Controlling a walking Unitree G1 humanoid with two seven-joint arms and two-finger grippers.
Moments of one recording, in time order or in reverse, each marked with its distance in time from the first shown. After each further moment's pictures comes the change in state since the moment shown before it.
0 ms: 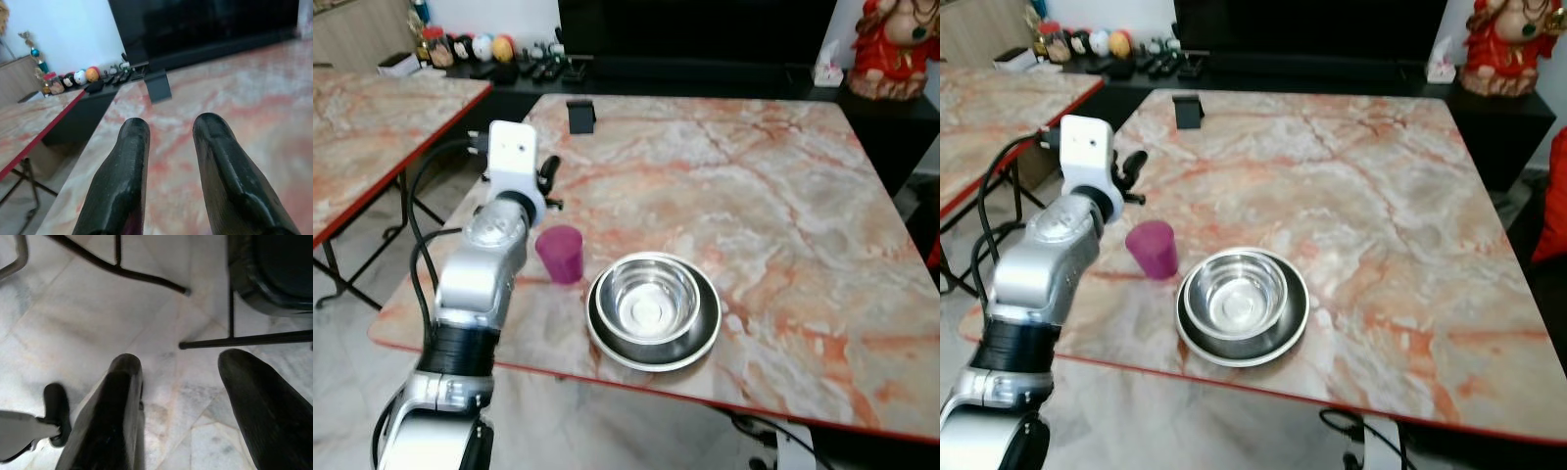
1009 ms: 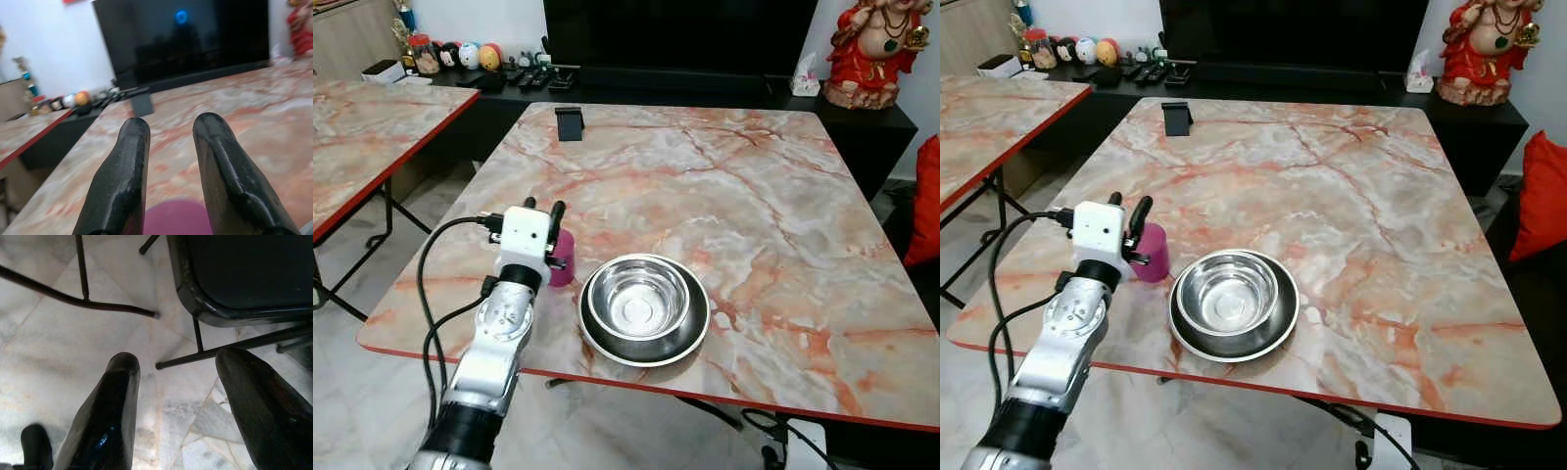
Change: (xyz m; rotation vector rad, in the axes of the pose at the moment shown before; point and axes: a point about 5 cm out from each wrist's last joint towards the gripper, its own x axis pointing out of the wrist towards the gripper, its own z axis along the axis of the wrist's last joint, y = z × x) left arm -0.018 -0.020 -0.033 -0.069 -0.143 -0.012; right arm -0.002 -0.008 0.003 0.059 -0.099 -0.121
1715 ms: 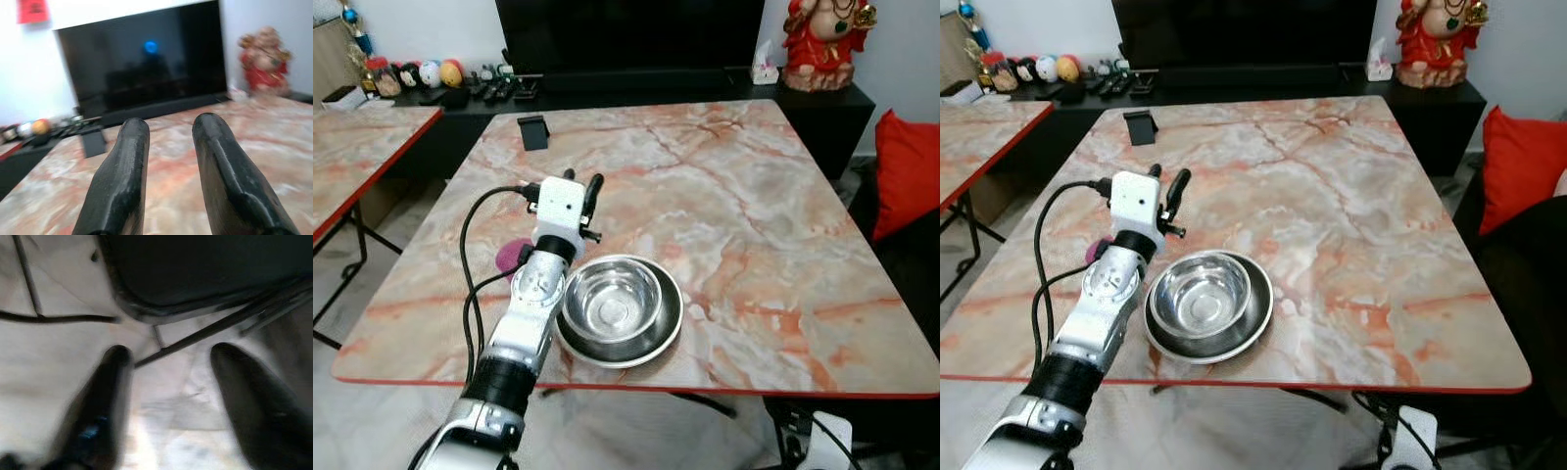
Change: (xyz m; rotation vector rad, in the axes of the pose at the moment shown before) left arm 0.029 -0.013 0.015 -0.058 -0.085 0.015; right arm 0.003 -0.016 0.013 0.053 -0.037 -0.086
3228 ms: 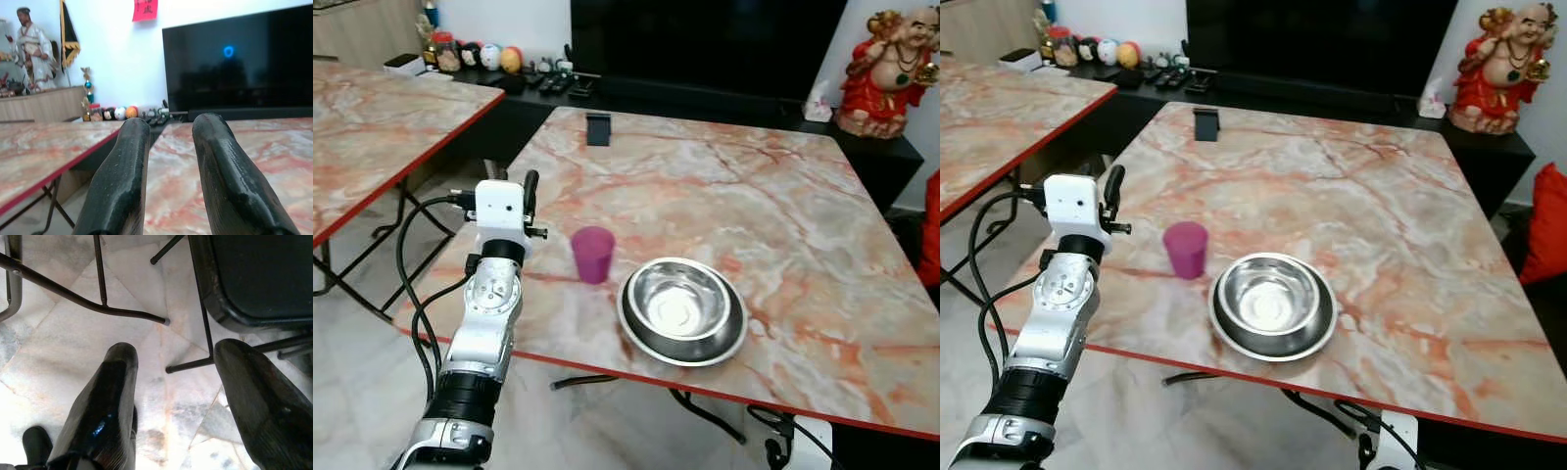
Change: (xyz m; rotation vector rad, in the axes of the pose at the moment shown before) left arm -0.016 0.046 0.001 0.063 -0.006 0.161; right arm -0.003 0.015 -0.009 -0.007 0.031 0.099
